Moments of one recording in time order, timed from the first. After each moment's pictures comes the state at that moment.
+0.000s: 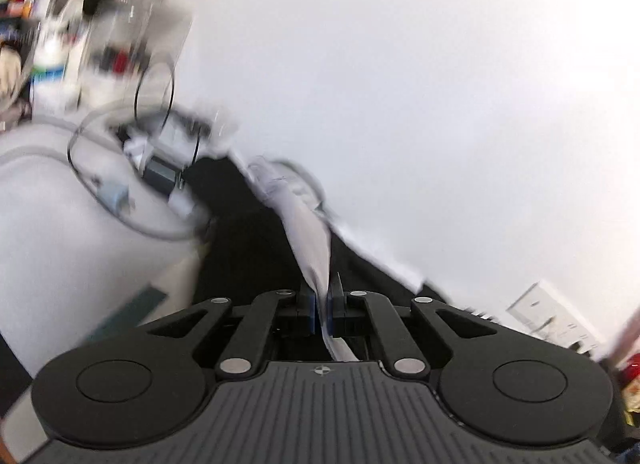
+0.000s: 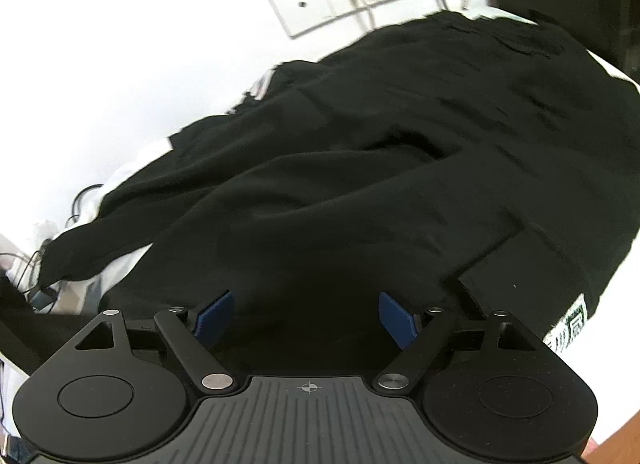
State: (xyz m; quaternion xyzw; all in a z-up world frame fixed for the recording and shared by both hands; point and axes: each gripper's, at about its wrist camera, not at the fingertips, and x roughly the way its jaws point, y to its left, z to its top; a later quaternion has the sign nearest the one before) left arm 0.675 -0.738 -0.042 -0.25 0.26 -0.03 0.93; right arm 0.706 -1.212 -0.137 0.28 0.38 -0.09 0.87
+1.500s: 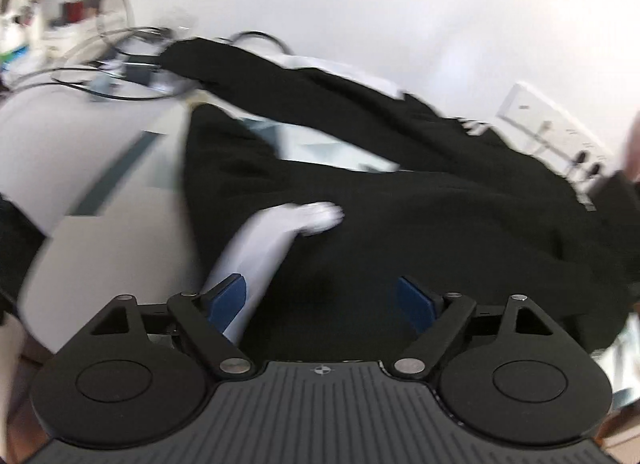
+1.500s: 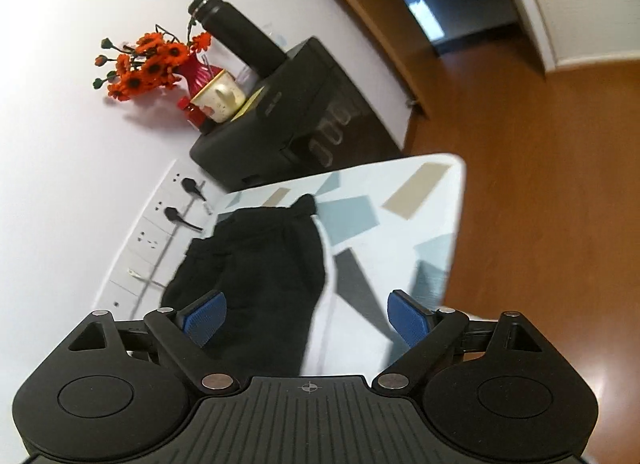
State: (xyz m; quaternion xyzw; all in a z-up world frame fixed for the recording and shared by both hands) left arm 0.595 -0.826 -0.113 -0.12 0.42 -0.10 0.90; right arm 0.460 -1.377 -0.103 0.49 0.11 -0.38 0.78
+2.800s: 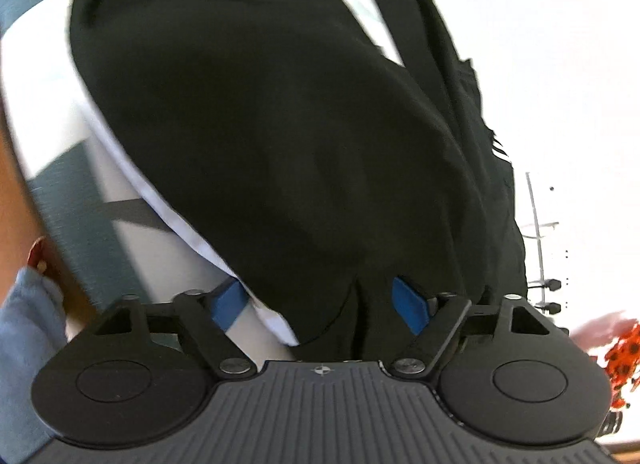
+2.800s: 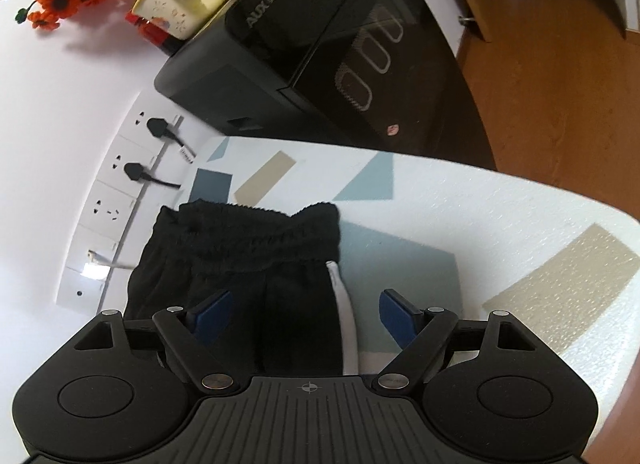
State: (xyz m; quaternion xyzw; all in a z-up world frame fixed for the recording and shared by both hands) left arm 0.572 -0.917 -0.174 -0.44 0.48 0.02 0.76; right arm 0.600 -1.568 -0.168 0.53 0.25 -0.28 0.77
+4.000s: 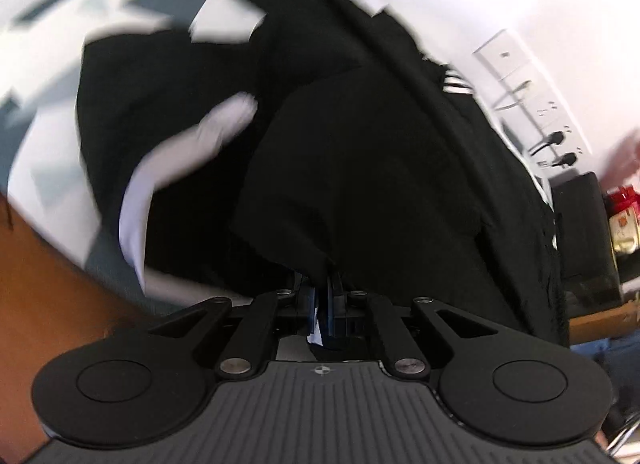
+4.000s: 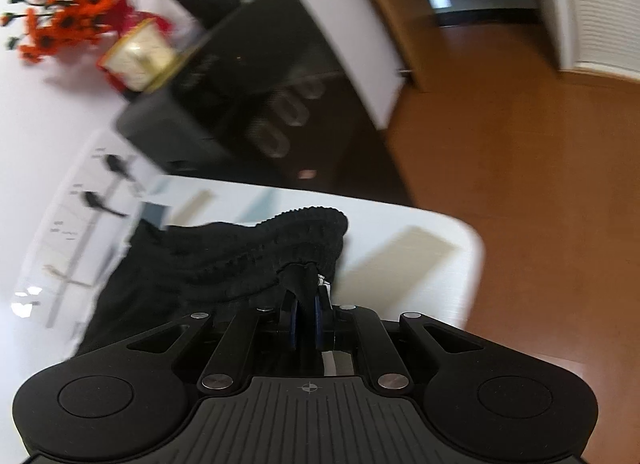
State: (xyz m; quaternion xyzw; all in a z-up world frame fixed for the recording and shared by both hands) left arm 0.553 -0.938 -0.111 -0.26 0.55 -0.07 0.79; right arm 0.511 -1.543 -0.144 0.46 0.24 -0.40 0.75
